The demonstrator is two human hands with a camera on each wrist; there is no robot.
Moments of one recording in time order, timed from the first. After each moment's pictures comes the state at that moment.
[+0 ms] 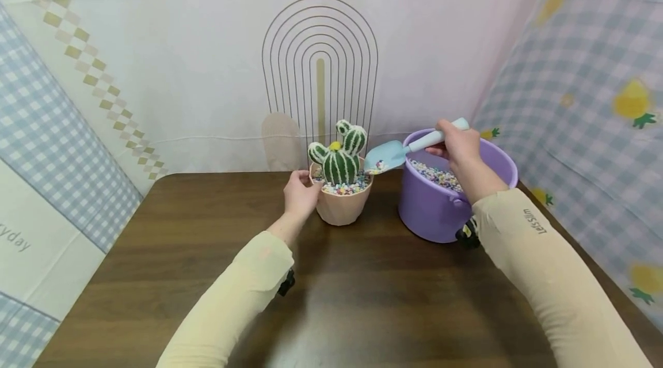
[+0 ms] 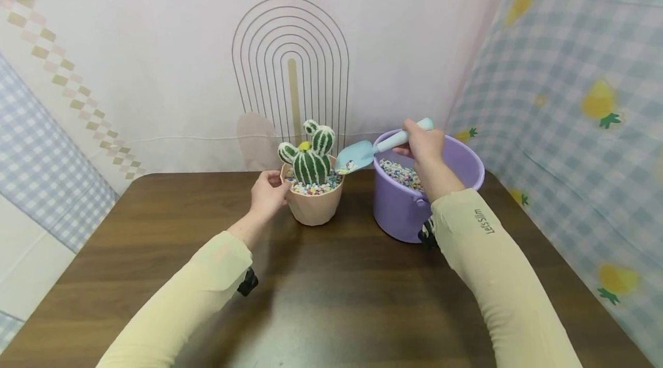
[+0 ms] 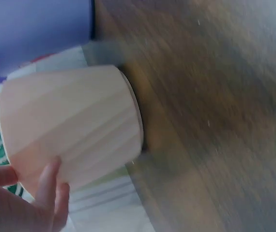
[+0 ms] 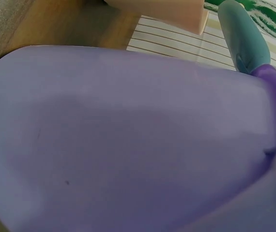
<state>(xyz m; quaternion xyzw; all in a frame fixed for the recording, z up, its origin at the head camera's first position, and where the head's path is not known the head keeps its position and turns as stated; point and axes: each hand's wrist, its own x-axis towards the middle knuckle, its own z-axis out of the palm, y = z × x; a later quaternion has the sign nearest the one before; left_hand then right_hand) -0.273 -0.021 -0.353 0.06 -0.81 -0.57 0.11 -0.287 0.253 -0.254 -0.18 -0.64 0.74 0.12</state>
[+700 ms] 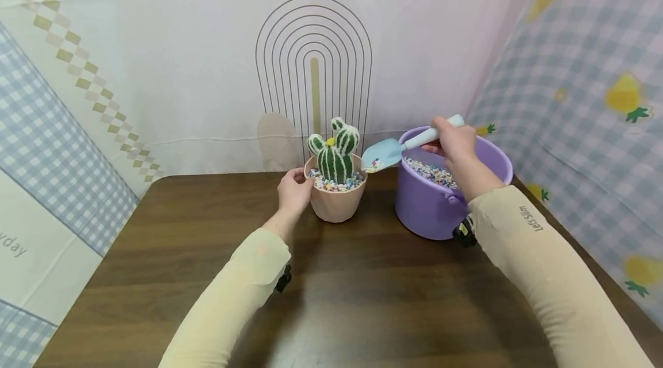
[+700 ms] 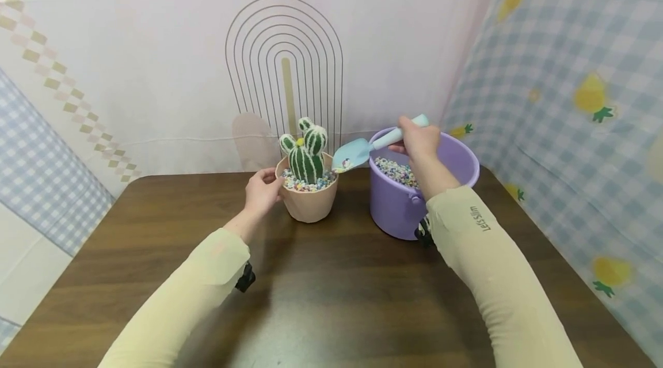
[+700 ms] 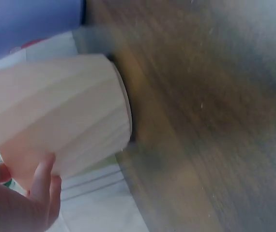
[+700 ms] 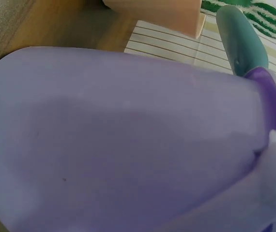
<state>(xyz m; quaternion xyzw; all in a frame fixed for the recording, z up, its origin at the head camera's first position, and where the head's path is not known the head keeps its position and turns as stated) -0.281 -0.024 -0.353 0.07 -0.80 -0.59 0.10 -0.285 0.251 -0.249 -0.19 -0.64 0.74 0.13</state>
